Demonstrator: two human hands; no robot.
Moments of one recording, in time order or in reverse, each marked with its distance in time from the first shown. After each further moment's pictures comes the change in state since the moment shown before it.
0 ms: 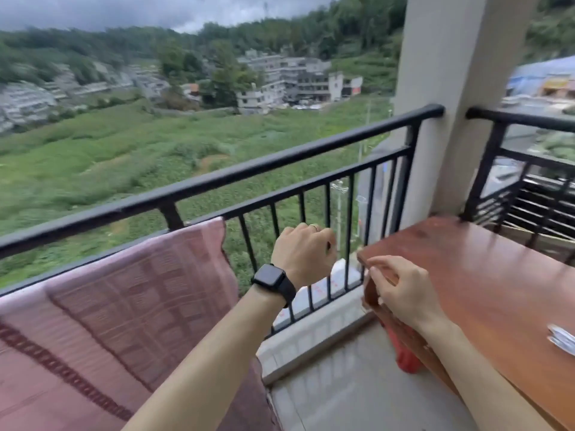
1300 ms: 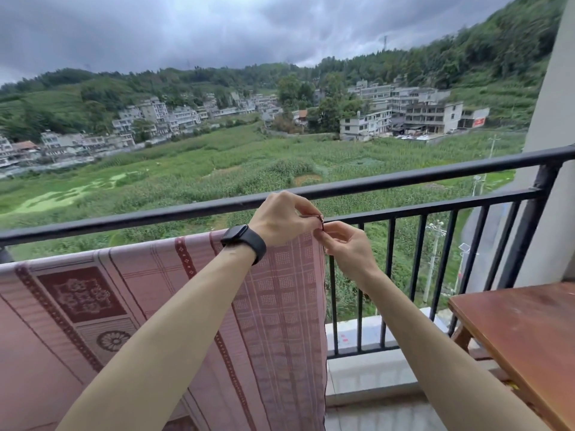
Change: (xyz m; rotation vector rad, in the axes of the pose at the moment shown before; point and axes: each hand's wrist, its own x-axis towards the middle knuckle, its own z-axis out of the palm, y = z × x) left_hand -0.080 -0.094 -0.157 -0.279 0.147 -0.376; right_hand 0.039 -0.192 0.105 0.816 -0.485 -0.191
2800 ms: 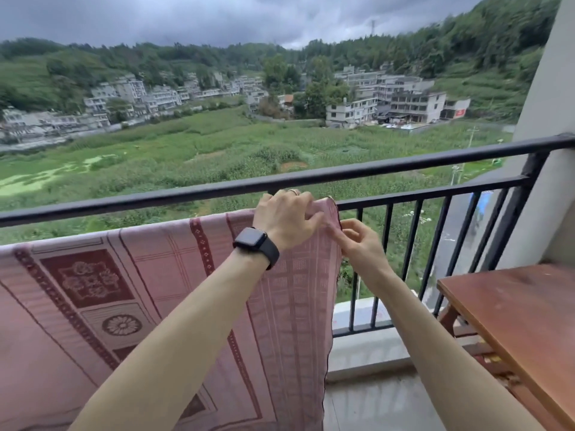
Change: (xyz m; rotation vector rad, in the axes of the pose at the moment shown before) left_hand -0.037 -0.020 0.005 0.481 0.120 0.011; right_hand -0.033 0.006 0.024 0.046 0.071 0.133
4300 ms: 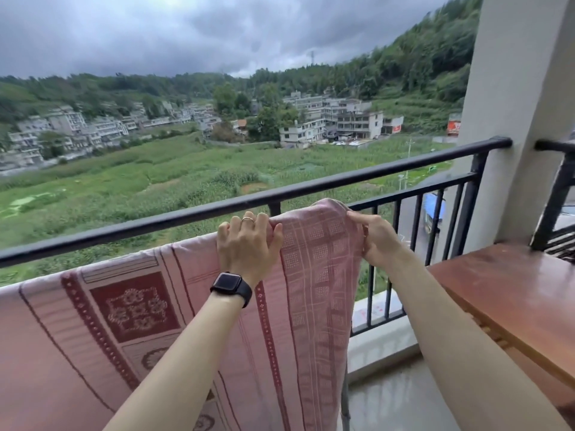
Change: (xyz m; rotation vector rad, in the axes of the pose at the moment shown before) left_hand -0.077 -0.132 -0.001 0.192 0.322 -0.041; right_hand -0.013 -0.048 0.058 0.328 0.115 0.262
